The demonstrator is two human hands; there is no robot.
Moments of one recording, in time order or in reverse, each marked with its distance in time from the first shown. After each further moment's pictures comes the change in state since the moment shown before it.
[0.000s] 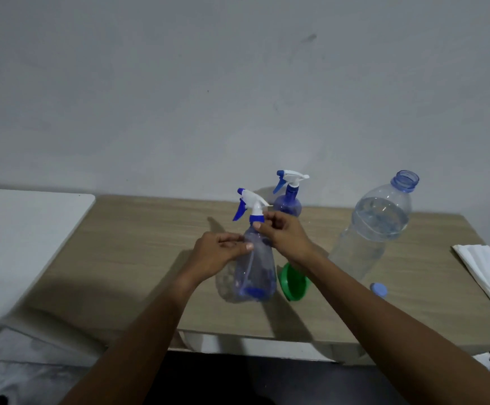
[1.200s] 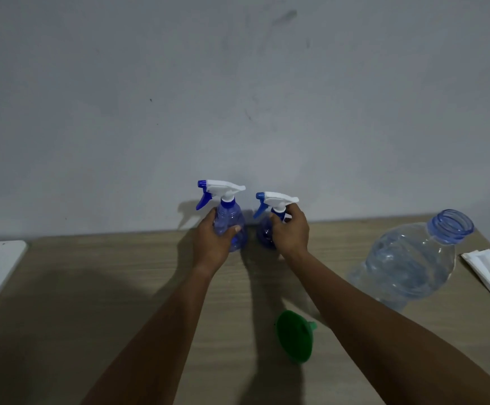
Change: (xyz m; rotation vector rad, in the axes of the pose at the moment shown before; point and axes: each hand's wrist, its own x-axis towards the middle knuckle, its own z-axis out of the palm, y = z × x) left_hand 0.173 0.001 0.033 0.037 0.303 0.135; right_hand 0.137 0.031 -0.045 -0.261 0.638 0.035
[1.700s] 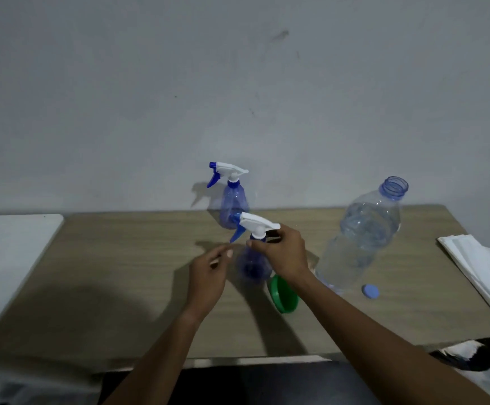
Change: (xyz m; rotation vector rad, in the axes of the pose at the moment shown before) left_hand -0.145 -0.016 -0.037 -0.138 0.019 0.012; right_hand -0.128 -0.009 -0.057 -0.009 -0.238 -0.059
